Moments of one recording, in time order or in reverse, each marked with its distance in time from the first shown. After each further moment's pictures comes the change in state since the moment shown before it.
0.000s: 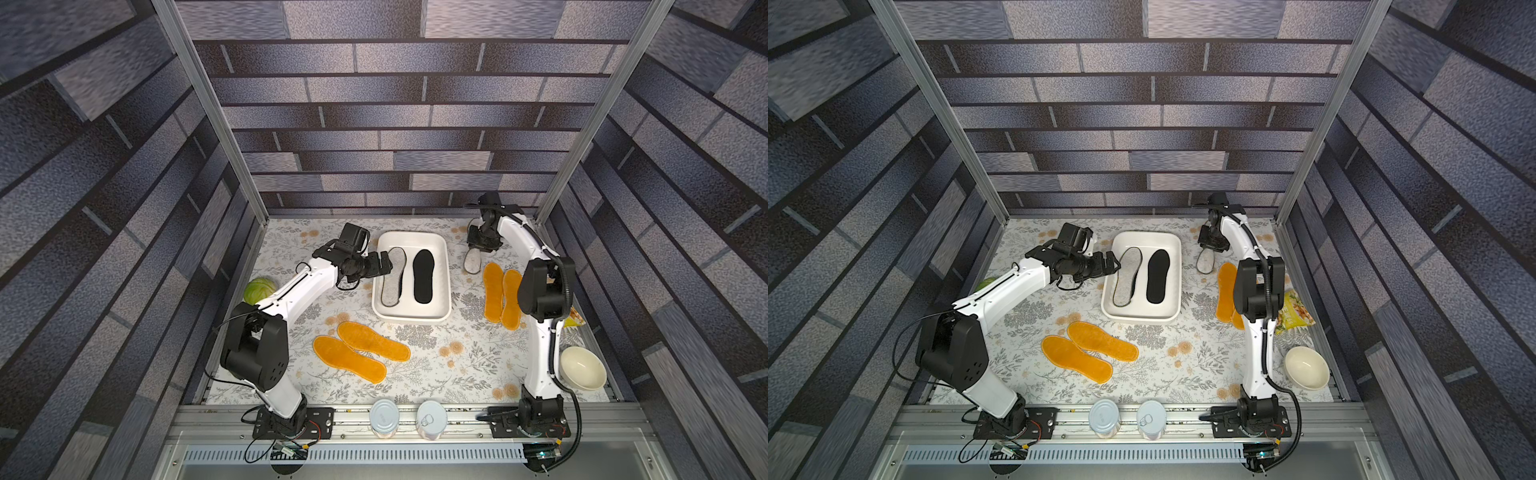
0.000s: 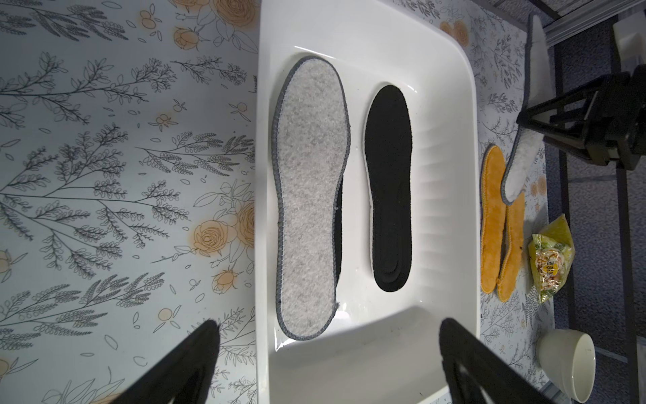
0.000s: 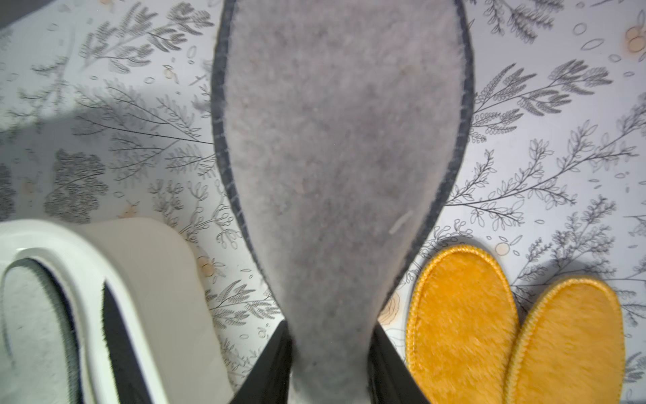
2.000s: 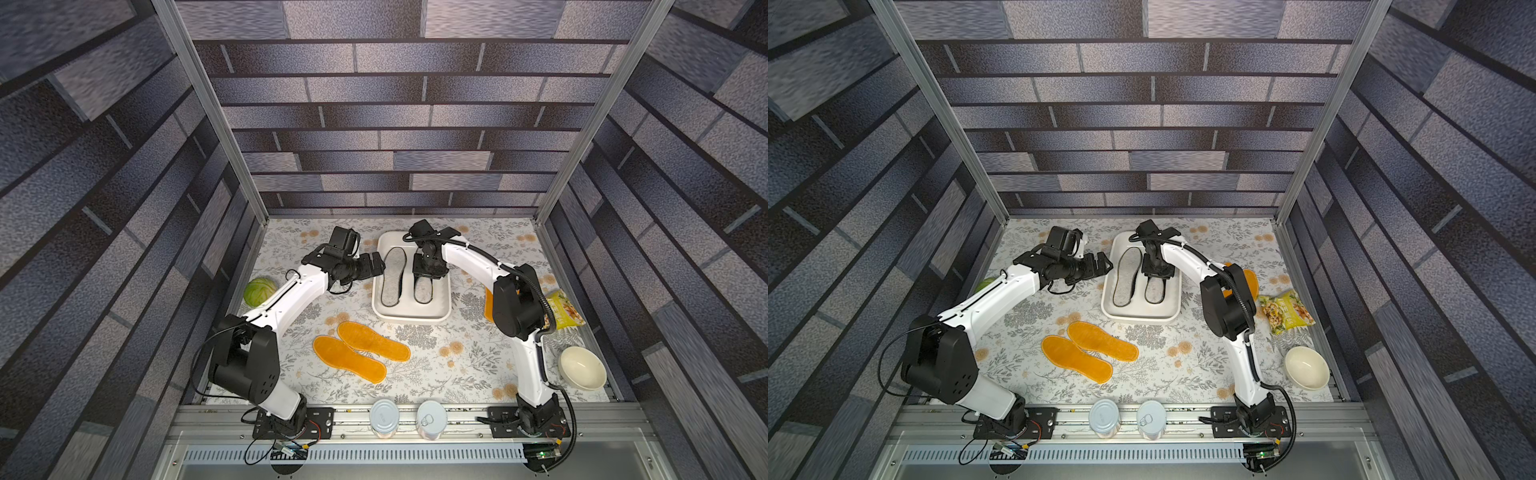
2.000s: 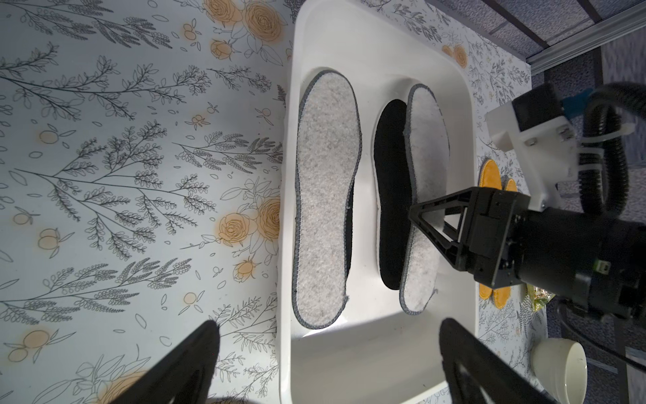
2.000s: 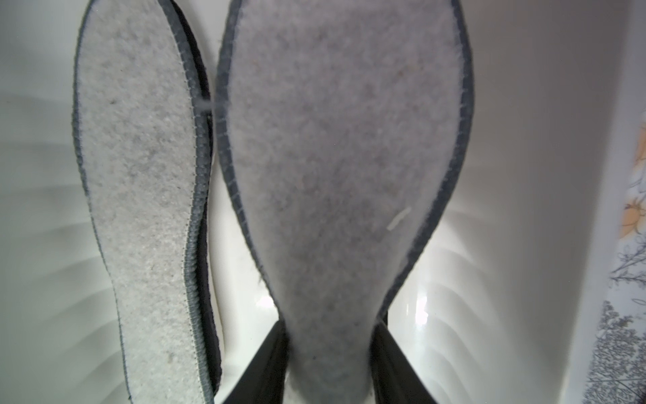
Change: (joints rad) left arm 0.040 -0.090 -0.089 0.031 -0.002 -0.014; right arm 0.454 -0.042 -0.189 0.045 0.108 0.290
